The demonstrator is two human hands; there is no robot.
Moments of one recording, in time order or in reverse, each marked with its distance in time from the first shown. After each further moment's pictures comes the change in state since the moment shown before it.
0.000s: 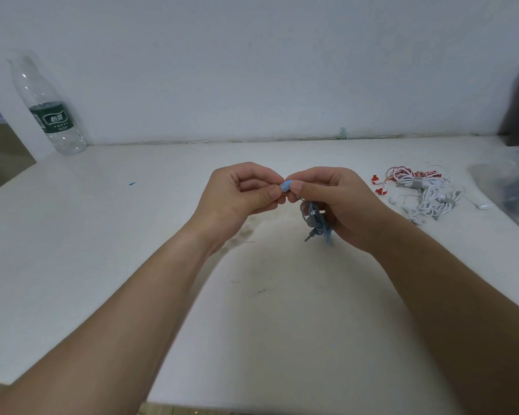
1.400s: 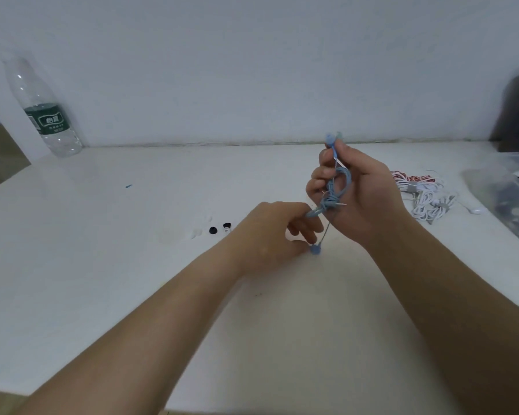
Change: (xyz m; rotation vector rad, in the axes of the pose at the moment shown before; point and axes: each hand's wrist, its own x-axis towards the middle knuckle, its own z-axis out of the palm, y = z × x) left_hand -0.007 -0.011 0.037 0.707 -0.300 0.112; right_hand 0.009 -0.009 -0.010 0.833 0.008 0.022
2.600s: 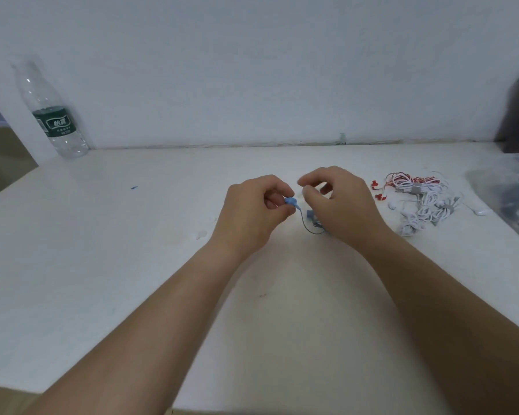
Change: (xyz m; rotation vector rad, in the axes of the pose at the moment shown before) left_hand 0.007 -0.016 -0.012 -0.114 0.415 -0.129; right_hand 0.009 0.025 -0.020 -1.612 0.283 -0.441
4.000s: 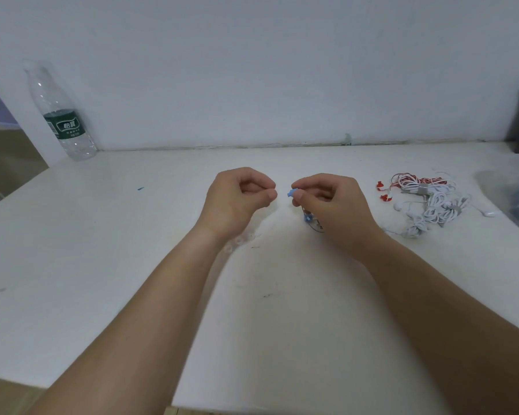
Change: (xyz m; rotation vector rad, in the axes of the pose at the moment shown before) left_hand 0.011 -0.009 -0.027 -0.235 0.006 -0.218; right_hand -0.005 -0.003 0.008 0.529 -0.089 0.120
